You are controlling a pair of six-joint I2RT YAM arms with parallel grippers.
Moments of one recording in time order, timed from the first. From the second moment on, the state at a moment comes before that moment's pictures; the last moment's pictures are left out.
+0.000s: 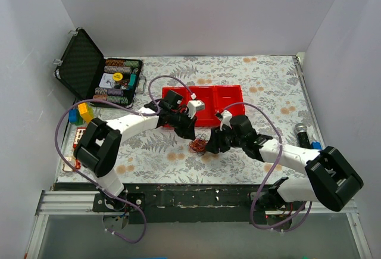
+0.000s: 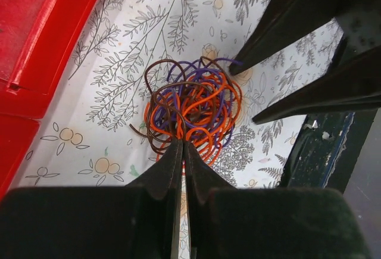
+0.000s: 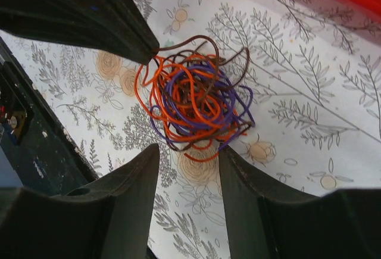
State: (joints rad) left arm -0.63 1.70 1.07 -0.35 0.63 0.10; right arm 0.71 1.26 0.49 0.13 -0.35 0.41
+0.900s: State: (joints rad) left arm -0.59 1.36 1.12 -0.51 0.54 0.08; right arm 0.71 1.18 0.42 0.04 -0.23 0.43
